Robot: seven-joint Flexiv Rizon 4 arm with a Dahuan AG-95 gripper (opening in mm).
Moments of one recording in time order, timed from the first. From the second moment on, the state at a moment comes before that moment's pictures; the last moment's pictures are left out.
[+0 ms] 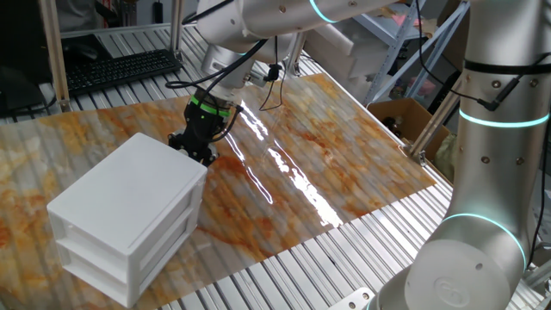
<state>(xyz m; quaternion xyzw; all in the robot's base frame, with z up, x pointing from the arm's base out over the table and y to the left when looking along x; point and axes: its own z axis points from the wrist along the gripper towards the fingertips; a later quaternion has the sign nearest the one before) 0.520 0.172 0.064 -0.46 -0.86 -0.13 0.18</state>
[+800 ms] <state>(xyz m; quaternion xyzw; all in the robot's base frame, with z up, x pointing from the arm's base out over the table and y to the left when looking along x) 0.520 0.173 0.064 -0.46 -0.86 -0.14 0.18</state>
